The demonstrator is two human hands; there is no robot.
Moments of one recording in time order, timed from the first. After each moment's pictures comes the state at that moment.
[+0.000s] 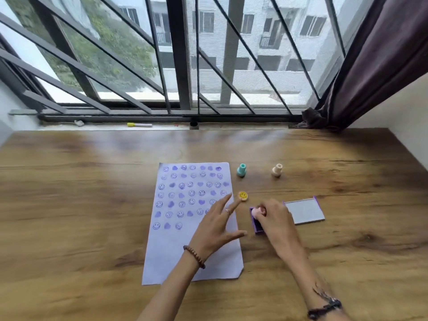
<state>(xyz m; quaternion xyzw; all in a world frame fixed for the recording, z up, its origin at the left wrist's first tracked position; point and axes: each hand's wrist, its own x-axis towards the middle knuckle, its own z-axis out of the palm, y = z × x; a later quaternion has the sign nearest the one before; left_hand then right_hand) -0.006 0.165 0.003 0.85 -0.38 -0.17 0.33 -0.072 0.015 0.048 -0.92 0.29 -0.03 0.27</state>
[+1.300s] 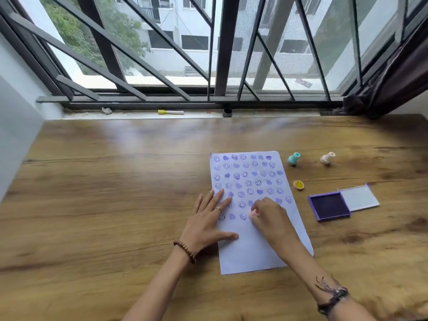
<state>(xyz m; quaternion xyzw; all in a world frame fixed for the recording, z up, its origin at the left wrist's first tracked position) 0.066 0.329 -0.027 0.87 -0.39 -0.18 0.23 -0.014 0.169 0.027 -0.95 0.24 0.04 0.19</state>
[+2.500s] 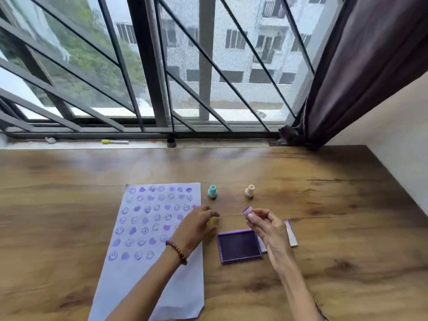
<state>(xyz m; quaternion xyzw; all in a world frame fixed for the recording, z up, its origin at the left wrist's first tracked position) 0.037 0.098 0.020 0.87 -0.36 -0.17 0.30 -0.067 -0.061 0.037 -0.48 0.32 -0.15 0.80</state>
